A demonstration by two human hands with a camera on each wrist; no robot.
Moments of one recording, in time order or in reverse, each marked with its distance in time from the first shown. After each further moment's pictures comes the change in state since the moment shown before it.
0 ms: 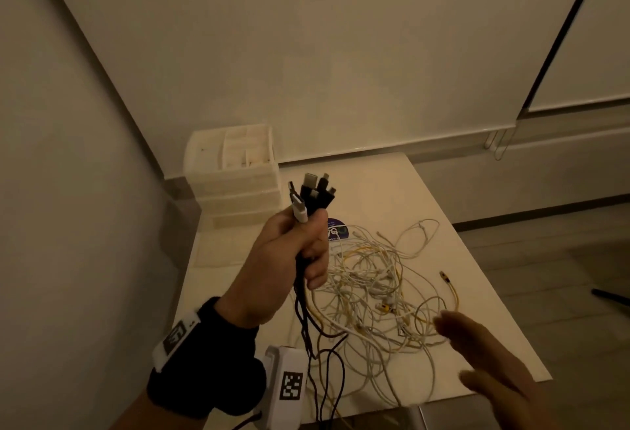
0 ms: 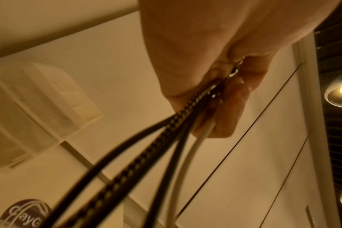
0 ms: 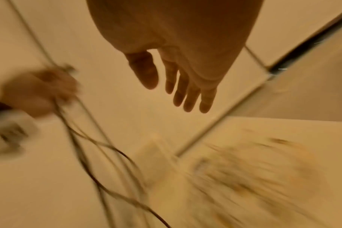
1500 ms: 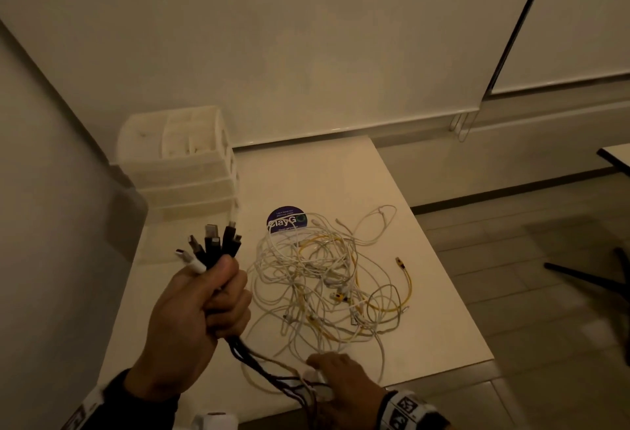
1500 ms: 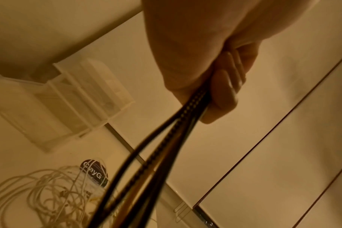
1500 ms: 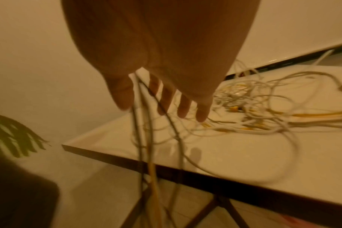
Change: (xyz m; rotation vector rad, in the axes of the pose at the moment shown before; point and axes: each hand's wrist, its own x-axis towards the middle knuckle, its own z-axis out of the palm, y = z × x) left_hand -0.016 -0.049 0.003 -0.261 0.113 -0.146; right_hand 0.033 0.190 0.015 -0.861 -0.782 0.294
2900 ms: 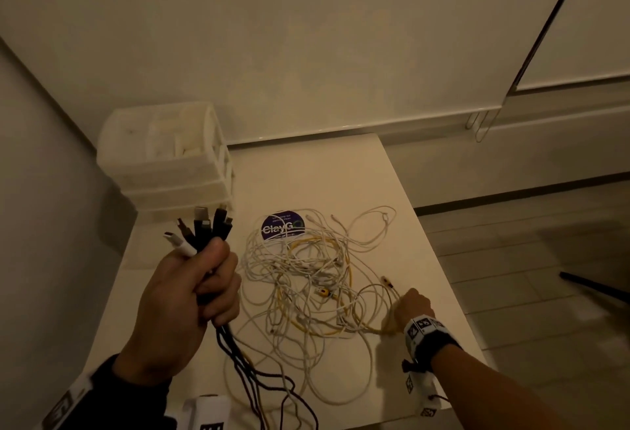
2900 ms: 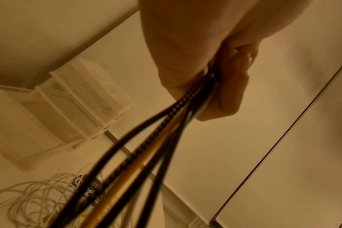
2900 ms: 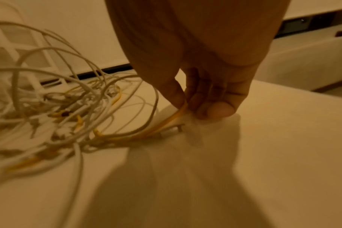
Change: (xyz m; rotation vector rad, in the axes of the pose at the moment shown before) left_hand 0.066 0.005 0.007 0.140 0.090 0.072; right_hand 0.065 0.150 -0.119 0.280 0.544 0.878
